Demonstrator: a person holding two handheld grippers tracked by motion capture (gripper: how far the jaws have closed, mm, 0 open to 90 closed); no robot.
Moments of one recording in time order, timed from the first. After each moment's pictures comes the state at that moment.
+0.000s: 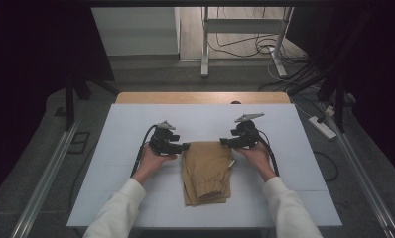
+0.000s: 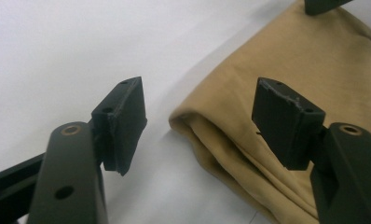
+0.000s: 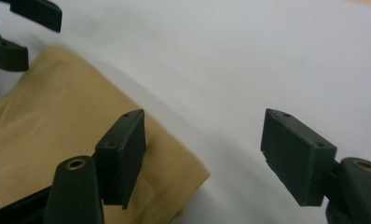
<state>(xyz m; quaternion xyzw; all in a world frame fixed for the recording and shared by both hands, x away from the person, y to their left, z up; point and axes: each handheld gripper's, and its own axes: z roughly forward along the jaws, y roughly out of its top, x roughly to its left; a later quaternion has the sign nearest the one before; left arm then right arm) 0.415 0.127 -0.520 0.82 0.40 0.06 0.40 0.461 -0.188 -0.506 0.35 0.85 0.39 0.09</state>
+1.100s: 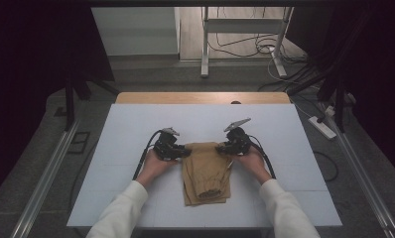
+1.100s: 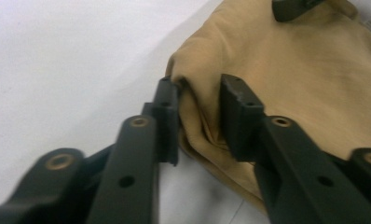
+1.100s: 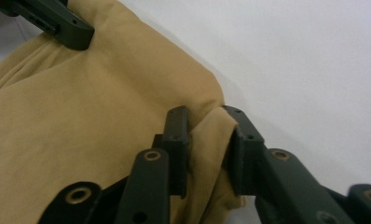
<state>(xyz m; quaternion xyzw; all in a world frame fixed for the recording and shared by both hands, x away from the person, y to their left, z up) 0.414 0.117 -0.538 0.84 0.38 0.01 0.39 0.449 -0.166 -0.520 0.30 0.89 0.35 0.06</state>
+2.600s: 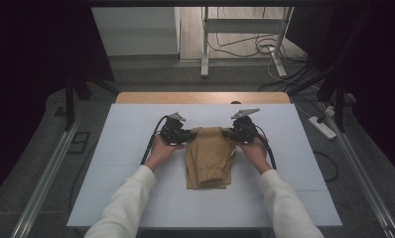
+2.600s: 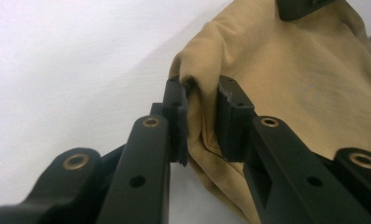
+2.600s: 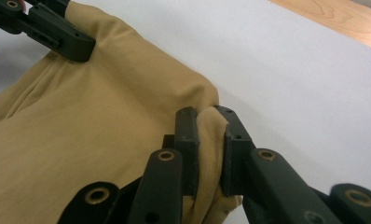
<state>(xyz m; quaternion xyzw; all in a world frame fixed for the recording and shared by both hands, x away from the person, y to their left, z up) 0.454 0.103 -0.514 0.84 0.37 0.06 0.41 0.472 -0.178 -0.493 0.32 0.86 0.38 0.13</state>
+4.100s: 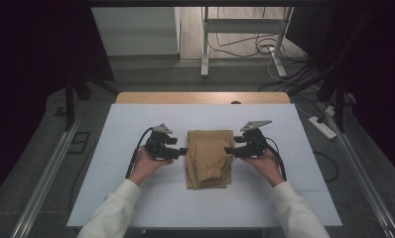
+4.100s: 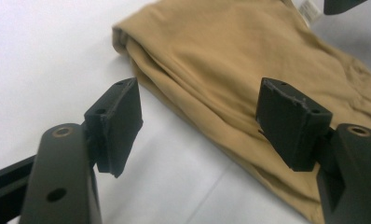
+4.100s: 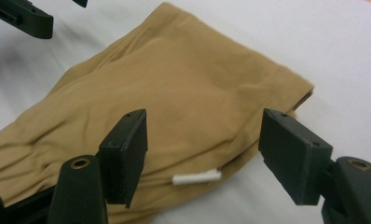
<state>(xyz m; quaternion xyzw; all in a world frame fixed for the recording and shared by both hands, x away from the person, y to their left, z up) 0.385 0.135 -0.504 0.83 0.37 0.06 0.40 0.419 -0.205 -0.488 0.31 0.86 0.40 0.09</state>
